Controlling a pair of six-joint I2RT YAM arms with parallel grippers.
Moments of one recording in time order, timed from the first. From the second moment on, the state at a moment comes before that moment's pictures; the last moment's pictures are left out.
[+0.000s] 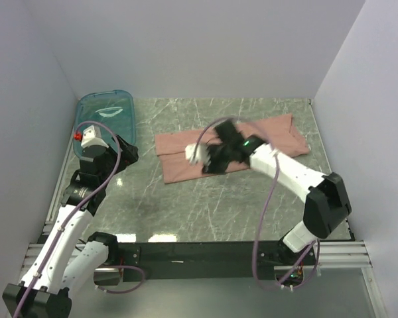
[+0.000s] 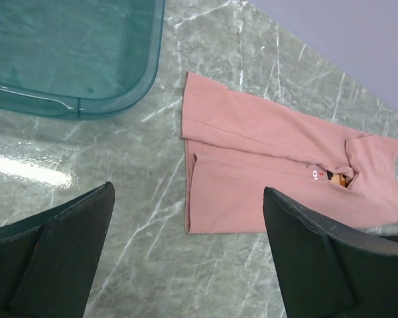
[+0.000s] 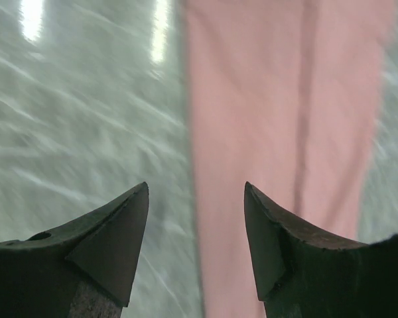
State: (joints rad) left arm -0.21 0.78 0.74 -0.36 -0.16 -0.65; right arm 0.60 1.57 1.27 -0.65 -0.38 -1.02
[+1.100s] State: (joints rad) left arm -0.21 0.50 0.74 -0.61 -0.21 -0.68; right arm 1.01 2.08 1.43 -0.31 0.17 -0.69
